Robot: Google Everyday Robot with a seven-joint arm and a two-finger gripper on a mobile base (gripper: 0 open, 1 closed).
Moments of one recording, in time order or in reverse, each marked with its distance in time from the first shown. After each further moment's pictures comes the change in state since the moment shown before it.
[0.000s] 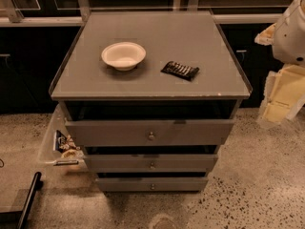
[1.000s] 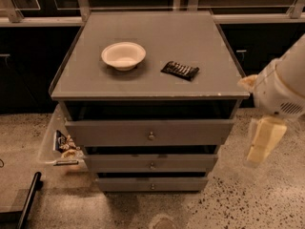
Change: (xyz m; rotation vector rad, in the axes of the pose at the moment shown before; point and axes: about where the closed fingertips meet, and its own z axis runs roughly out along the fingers) arm 0.014 0.042 0.082 -0.095 -0.059 -0.023
